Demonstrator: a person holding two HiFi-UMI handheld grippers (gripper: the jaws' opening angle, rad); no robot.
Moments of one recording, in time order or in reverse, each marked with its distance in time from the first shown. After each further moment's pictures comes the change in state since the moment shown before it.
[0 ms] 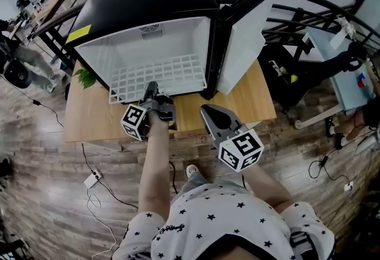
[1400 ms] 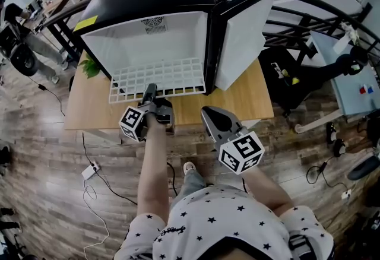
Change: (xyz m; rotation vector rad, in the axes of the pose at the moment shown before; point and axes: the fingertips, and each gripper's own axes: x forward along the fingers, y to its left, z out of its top) left arm -0.042 -0.002 -0.007 0.002 -0.023 -0.007; right arm -0.035 0.012 0.003 0.007 0.001 0.052
